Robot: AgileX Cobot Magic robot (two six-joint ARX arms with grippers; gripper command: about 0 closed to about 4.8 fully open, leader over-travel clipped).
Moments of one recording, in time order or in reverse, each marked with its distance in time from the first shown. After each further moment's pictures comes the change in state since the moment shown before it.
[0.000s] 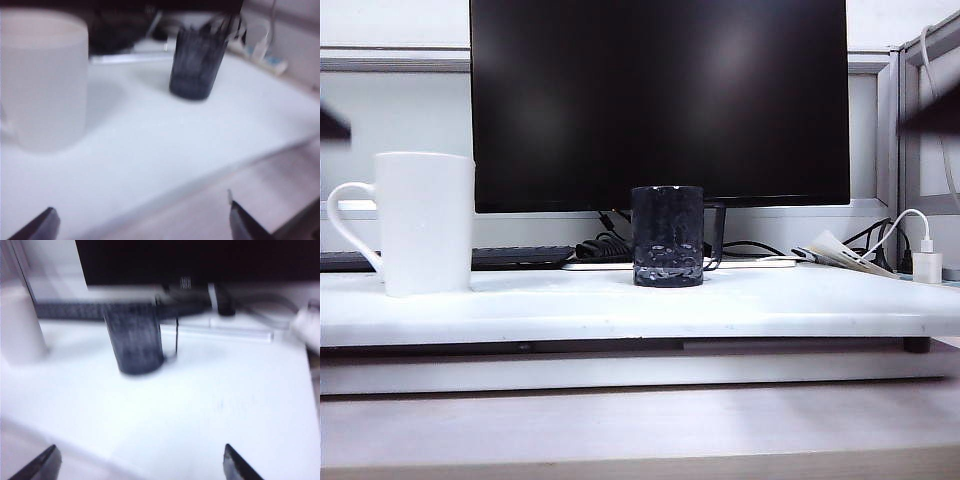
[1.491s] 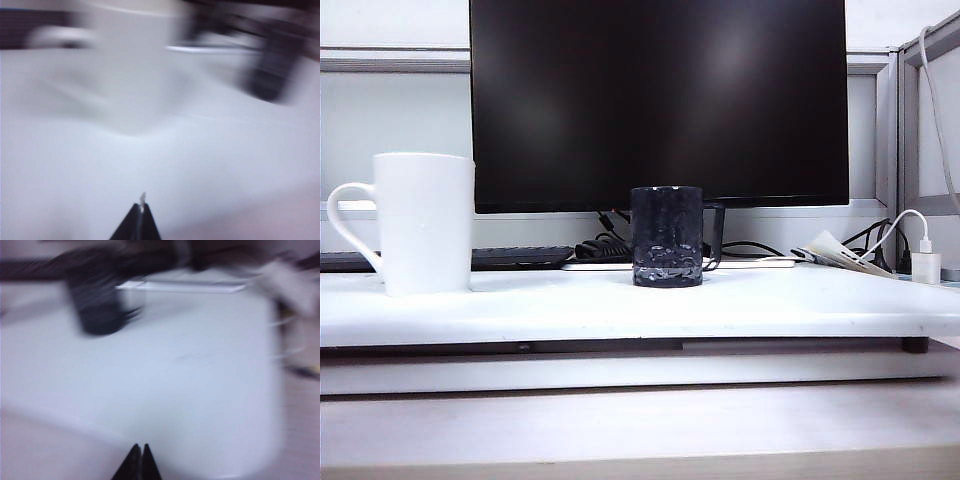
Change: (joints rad) left arm 0.268 -0.011 -0.063 0.023 0.022 -0.001; right arm -0.147 -0.048 -0.004 -0.163 -0.002 -0.007
